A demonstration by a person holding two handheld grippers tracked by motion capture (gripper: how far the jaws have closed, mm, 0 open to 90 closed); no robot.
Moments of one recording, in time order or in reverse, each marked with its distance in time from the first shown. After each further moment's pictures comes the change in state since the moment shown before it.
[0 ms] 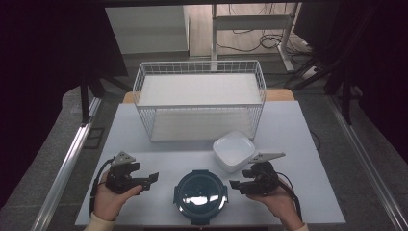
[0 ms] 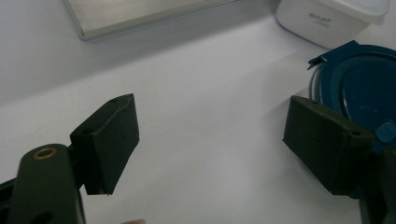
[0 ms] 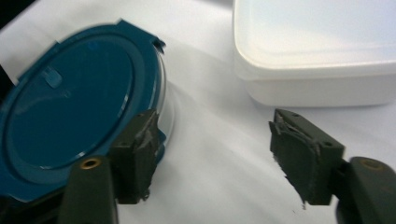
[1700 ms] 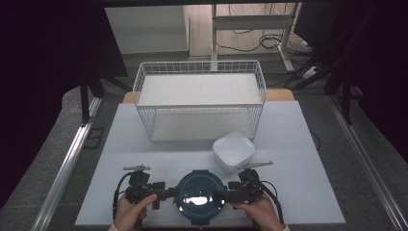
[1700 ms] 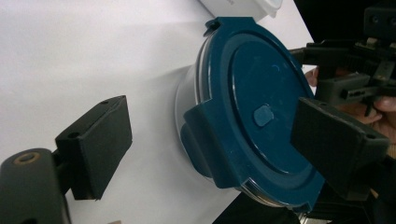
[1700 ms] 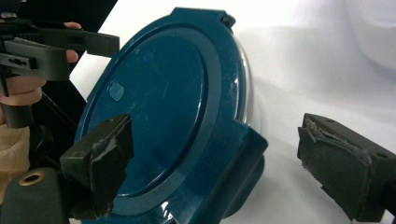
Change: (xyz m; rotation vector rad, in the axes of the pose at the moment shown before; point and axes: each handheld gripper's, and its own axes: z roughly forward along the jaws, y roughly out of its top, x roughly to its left) left arm -0.029 -0.023 0.038 0.086 -0.391 -0.309; right arm 0.024 -0.016 0.038 0.005 0.220 0.240
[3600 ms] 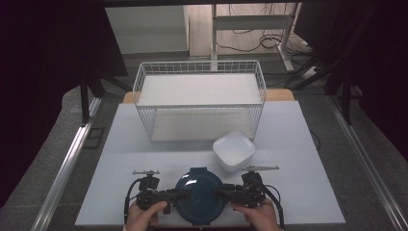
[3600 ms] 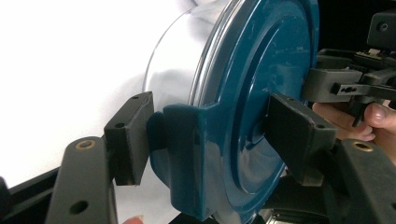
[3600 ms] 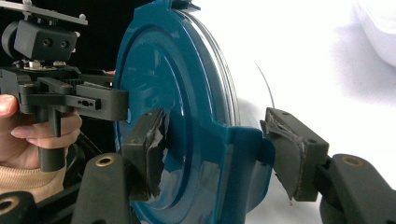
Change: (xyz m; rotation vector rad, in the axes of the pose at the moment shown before) left arm -0.023 -0.008 0.017 0.006 -0.048 -0.094; right arm 0.013 -0.006 -0.013 -0.097 0.053 0.059
